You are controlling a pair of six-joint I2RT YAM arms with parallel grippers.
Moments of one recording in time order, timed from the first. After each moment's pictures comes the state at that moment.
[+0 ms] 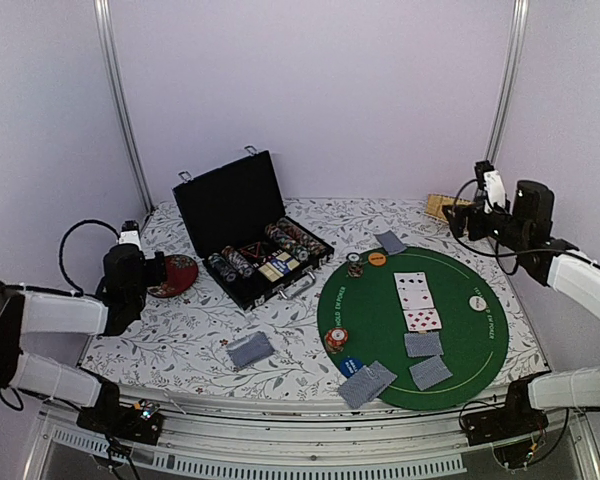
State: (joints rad) left arm -0.28 1.23 0.36 0.56 -0.62 -0.07; right arm 0.17 1.13 0.82 0.09 -0.17 -0.09
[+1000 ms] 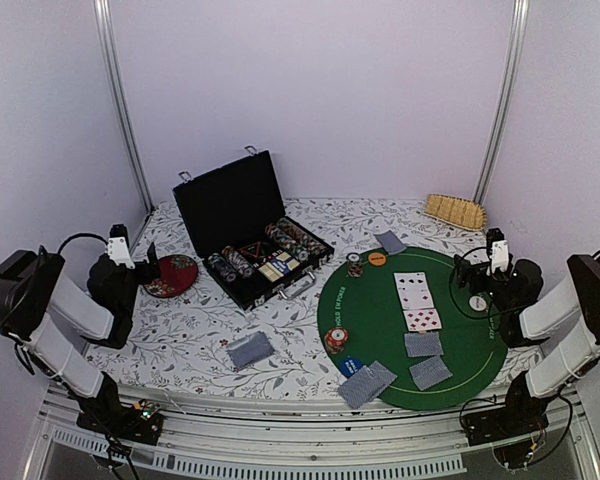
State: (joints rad) left arm -0.06 1.55 0.22 1.34 -0.30 0.06; right arm -0.02 1.50 0.22 1.21 -0.17 -0.07
